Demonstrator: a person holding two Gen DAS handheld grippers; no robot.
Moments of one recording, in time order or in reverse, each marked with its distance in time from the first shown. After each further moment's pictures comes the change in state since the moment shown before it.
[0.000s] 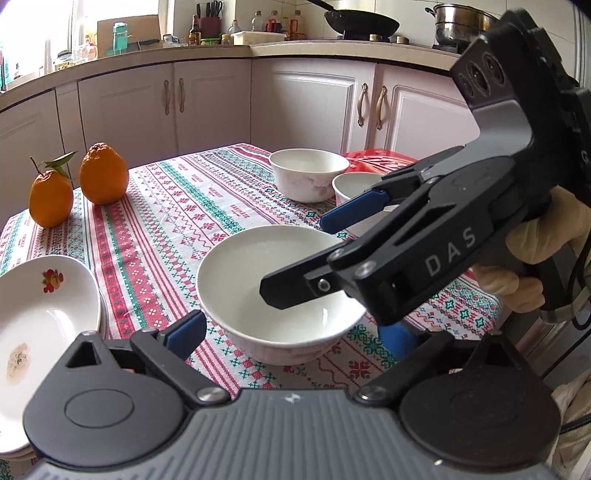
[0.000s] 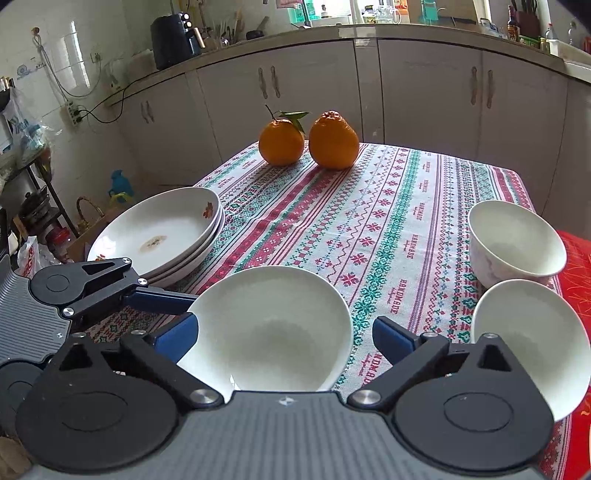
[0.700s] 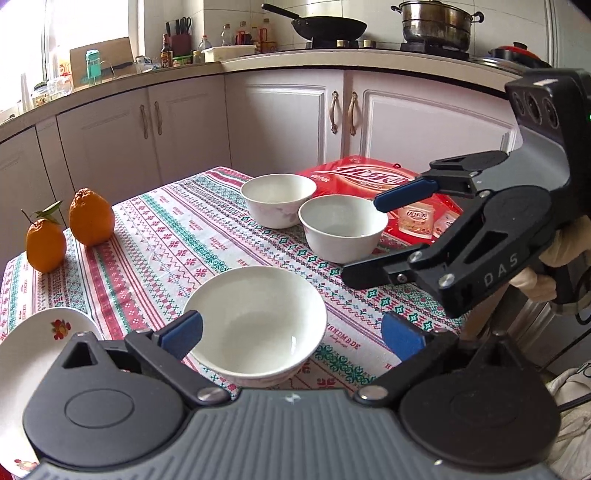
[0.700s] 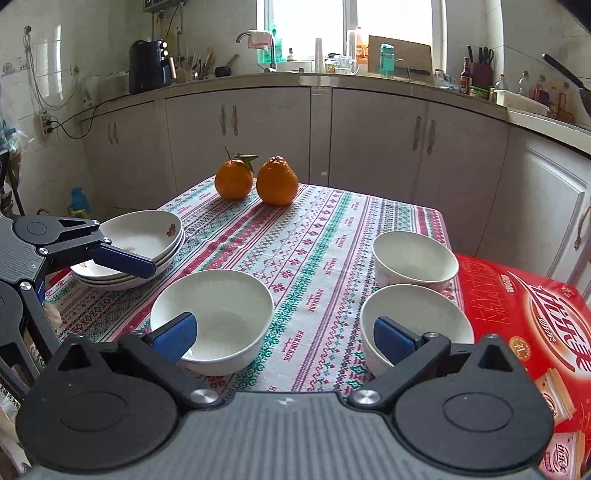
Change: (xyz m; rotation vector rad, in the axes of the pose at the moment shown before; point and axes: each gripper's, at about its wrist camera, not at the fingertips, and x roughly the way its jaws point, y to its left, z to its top) left arm -0.028 -0.025 0.030 0.100 -0.014 -0.010; right arm -0.084 -0.004 -0.030 -0.044 -0.137 -0.195
